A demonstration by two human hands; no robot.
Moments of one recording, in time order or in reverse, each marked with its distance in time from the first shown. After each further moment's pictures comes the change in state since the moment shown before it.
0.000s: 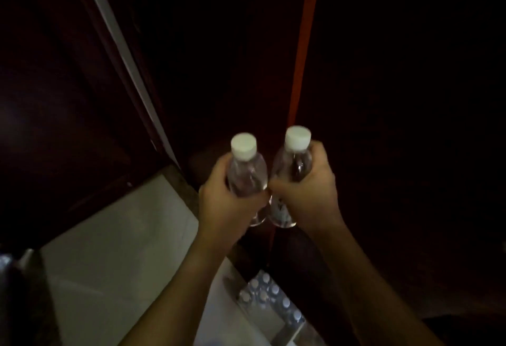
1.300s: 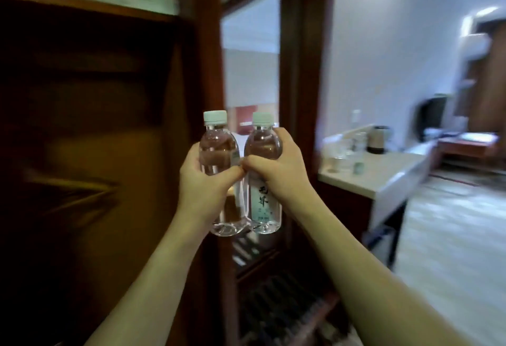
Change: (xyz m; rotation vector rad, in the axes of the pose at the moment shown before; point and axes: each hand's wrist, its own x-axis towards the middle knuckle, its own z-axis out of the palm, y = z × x) left_hand -0.349 0.551 0.195 -0.780 -1.360 0.314; right_hand -0.421 -0.449 -0.381 -0.346 1.341 -0.317
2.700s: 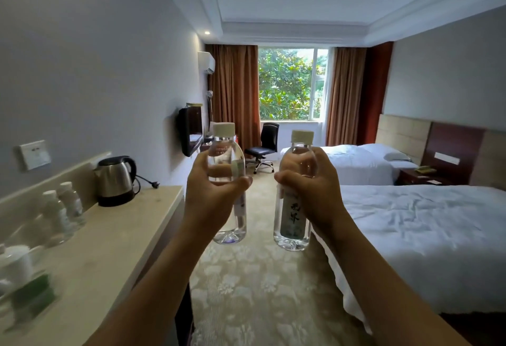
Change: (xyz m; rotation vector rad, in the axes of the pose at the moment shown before) left_hand 0.173 -0.298 0.885 -0.412 -0.799 -0.077; right_hand 0.266 0.197 -0.793 -0.663 0.869 0.003
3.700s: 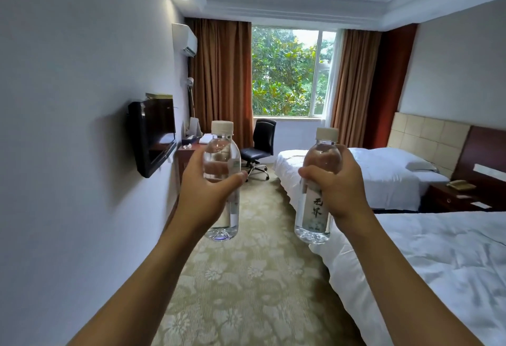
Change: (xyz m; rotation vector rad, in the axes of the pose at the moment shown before) left_hand 0.634 -0.480 0.149 -0.025 -0.066 -0.039; right_hand 0.625 0.469 0.130 -0.034 0.121 0.117
